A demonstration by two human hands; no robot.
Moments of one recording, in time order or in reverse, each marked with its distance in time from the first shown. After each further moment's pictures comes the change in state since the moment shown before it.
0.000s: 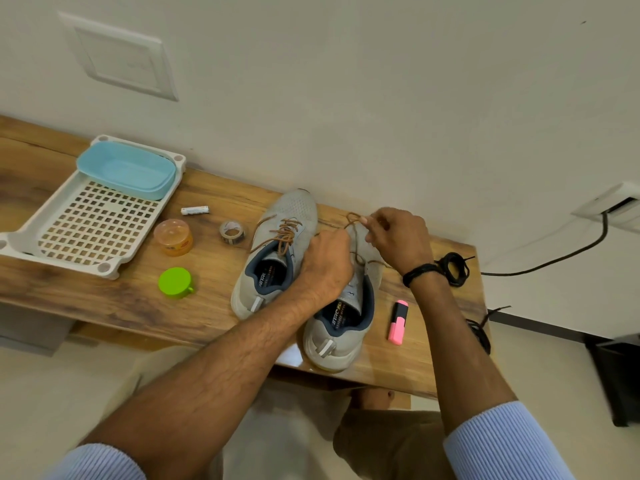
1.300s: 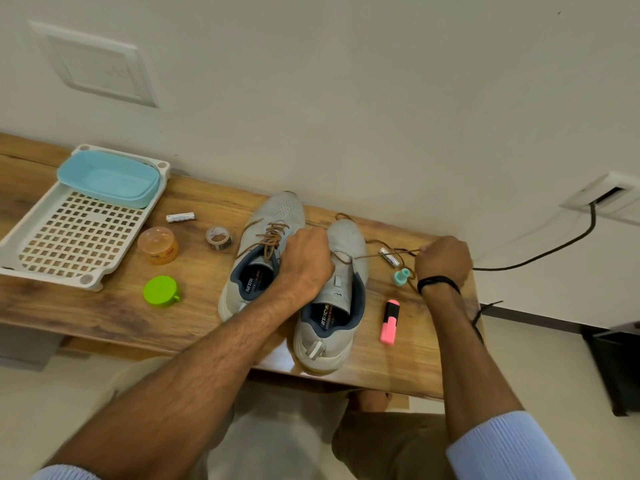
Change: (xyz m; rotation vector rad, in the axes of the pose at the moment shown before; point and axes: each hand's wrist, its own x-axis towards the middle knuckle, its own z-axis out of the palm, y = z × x) left_hand 0.008 -0.010 0.000 0.025 0.020 -0.046; right_hand -0.021 0.052 -0.017 -0.229 0.250 0.662
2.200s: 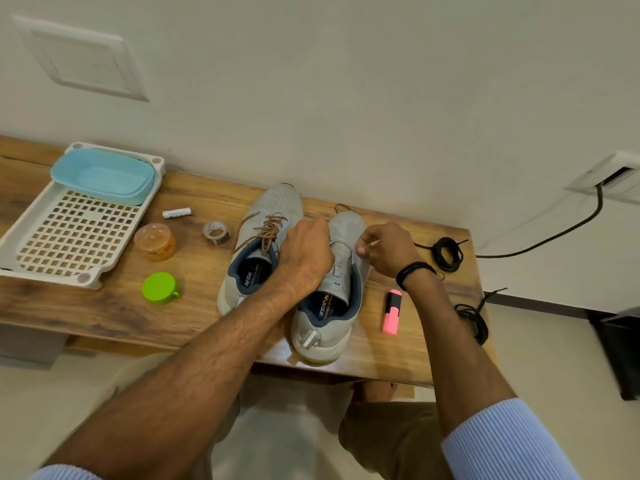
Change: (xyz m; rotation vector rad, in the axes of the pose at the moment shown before) left_hand 0.005 -0.001 0.007 0.008 -0.007 0.021; right_hand -0.015 -0.029 0.024 0.083 -0.470 -0.538
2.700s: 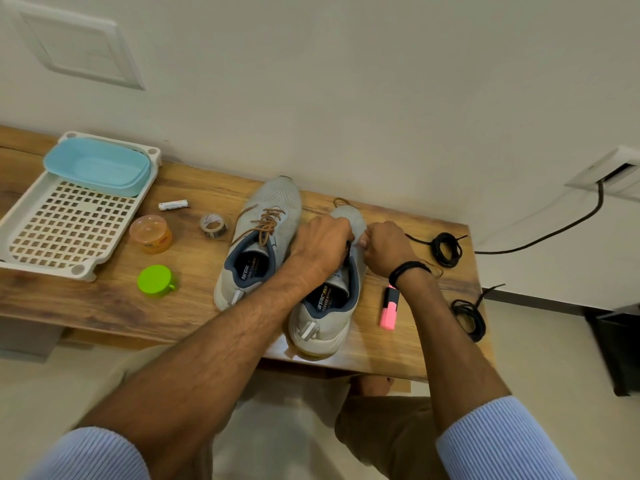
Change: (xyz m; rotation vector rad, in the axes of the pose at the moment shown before) left_hand 0.017 0.008 0.021 0.259 -0.028 0.318; right_hand 0.003 0.003 0.014 -0.214 -0.014 -0.004
